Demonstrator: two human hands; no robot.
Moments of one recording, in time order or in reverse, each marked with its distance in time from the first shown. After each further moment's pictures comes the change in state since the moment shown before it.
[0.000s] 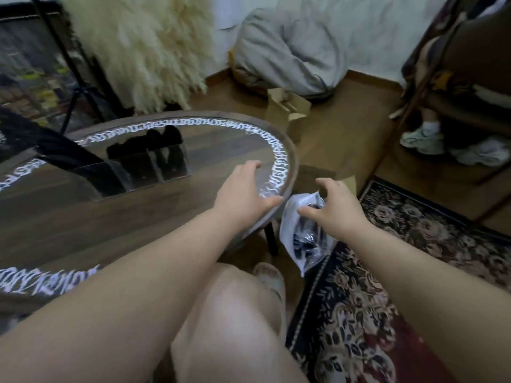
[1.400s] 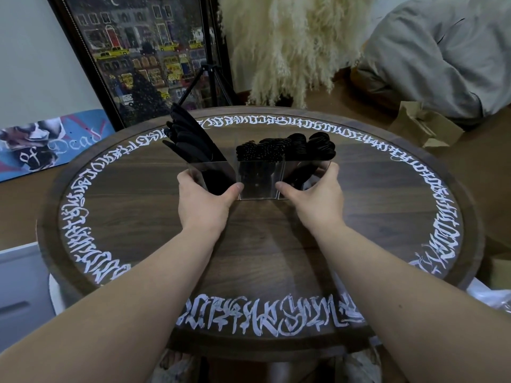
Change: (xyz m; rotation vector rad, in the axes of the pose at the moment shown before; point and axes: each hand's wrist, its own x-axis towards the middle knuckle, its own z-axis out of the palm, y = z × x) left_hand 0.020 -0.260 -0.087 -0.343 0.762 -0.685; right_hand 0.137 -0.205 0.209 0.472 0.056 -0.175
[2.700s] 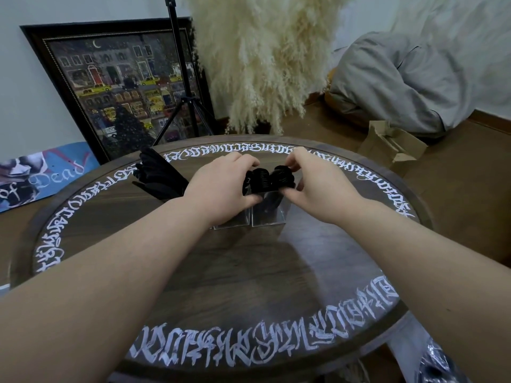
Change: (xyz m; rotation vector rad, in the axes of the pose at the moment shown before) left_hand 0.005 0.110 0.009 0.679 -0.419 0.892; right_hand 0.038 -0.046 -0.088 -0.500 -0.266 -0.568
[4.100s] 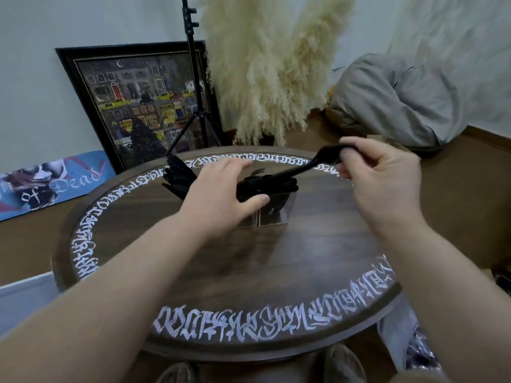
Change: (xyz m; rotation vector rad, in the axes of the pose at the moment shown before) left_hand -0.059 0.018 -0.049 -0.143 0.119 -0.080; right_hand -0.057 -0.046 -0.070 0.579 0.639 0.203
